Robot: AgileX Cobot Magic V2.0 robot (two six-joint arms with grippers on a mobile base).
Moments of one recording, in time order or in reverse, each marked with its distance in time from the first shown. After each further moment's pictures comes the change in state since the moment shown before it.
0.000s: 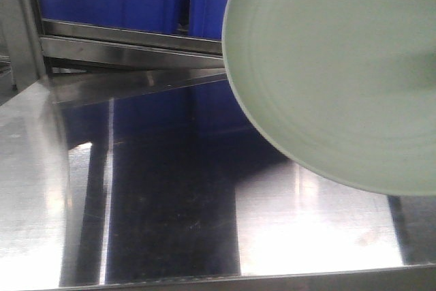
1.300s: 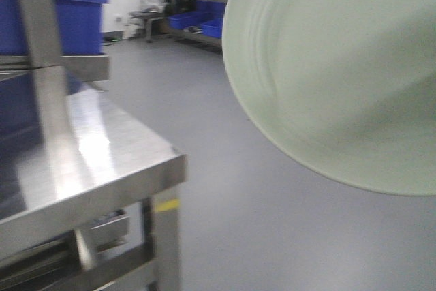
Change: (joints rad) left arm 0.000 0.000 0.000 0.000 0.000 0.000; right arm 0.000 0.000 0.000 0.000 -0.005 0.000
